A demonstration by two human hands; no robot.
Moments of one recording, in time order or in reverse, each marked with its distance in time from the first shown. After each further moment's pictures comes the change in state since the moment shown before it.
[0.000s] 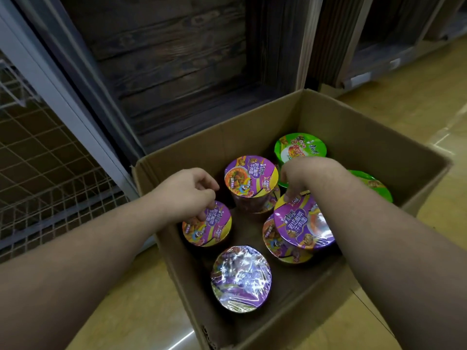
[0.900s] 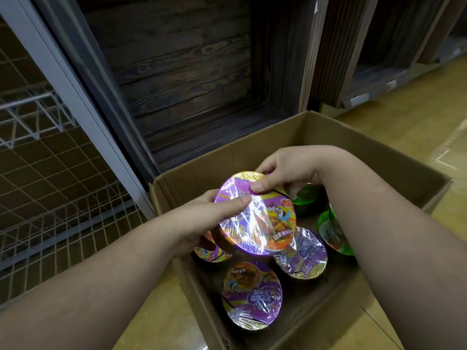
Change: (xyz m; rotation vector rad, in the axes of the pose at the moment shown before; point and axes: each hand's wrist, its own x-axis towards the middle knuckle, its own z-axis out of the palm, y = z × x) left_hand -0.017 -0.003 0.001 -0.547 -0.213 -0.133; right_hand -0.050 -0.016 -0.051 0.765 -0.129 -0.382
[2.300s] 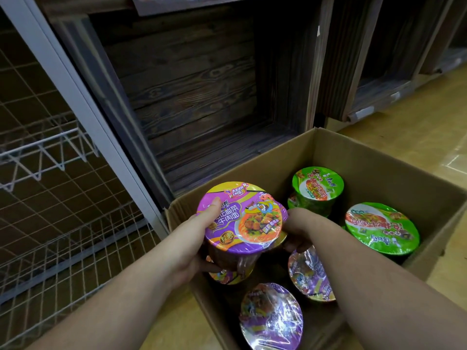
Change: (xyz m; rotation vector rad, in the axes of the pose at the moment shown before) left_hand -0.016 -0.002 -0.025 -0.383 0.161 -0.054; right_hand 0.093 0.073 0.062 0.182 0.224 0.435
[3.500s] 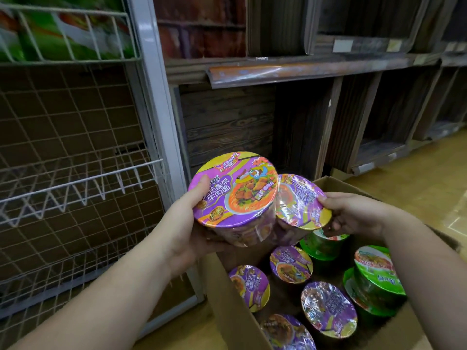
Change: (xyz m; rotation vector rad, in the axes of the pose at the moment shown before) left_hand -0.099 0.055 -0.051 -0.244 -0.030 0.375; right_hand -0.151 -0.029 -0.084 0.522 -0.027 -0.481
